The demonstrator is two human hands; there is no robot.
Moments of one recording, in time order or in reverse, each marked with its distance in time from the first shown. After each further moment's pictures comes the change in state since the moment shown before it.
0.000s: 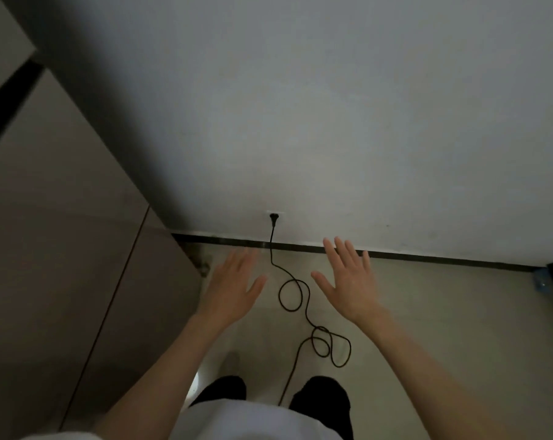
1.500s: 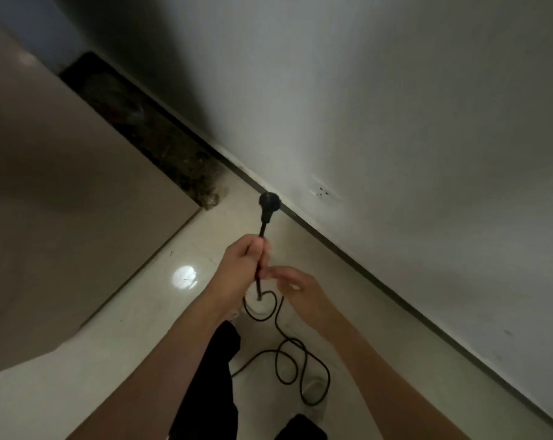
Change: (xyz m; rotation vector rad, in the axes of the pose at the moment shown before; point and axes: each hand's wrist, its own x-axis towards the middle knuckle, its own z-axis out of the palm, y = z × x) left_hand 0.244 -0.032 0.210 -1.358 0.468 -0.718; right_hand 0.297 0.065 0.266 0.850 -0.728 -0.205
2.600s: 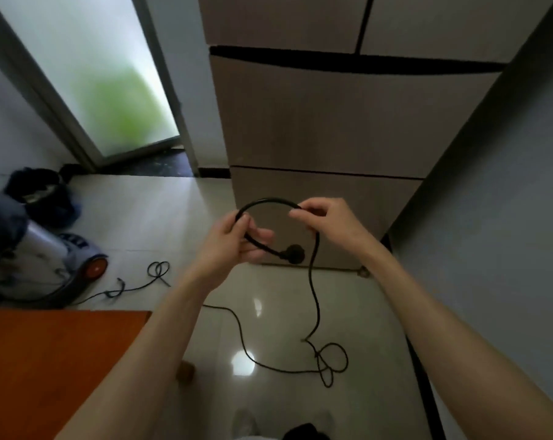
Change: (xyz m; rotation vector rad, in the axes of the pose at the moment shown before) left_hand -0.617 0.021 -0.159 -0.530 0.795 0.369; right_hand -0.471 -0.263 0.226 -0.646 -0.679 -0.848
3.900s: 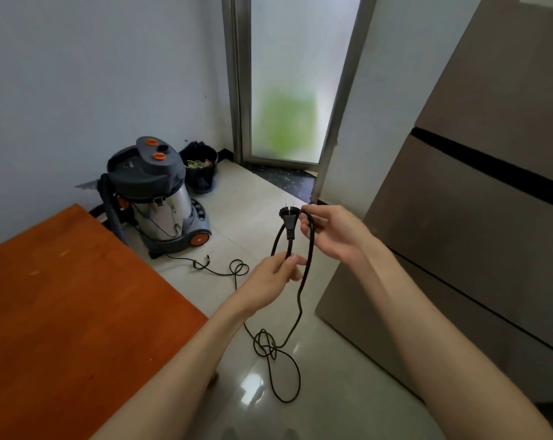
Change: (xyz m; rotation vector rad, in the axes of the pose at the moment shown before) left_hand 0.037 0.005 -0.114 0.277 0.407 0.101; right_hand 0.175 -0.126 0.149 0.846 -0.479 0.457
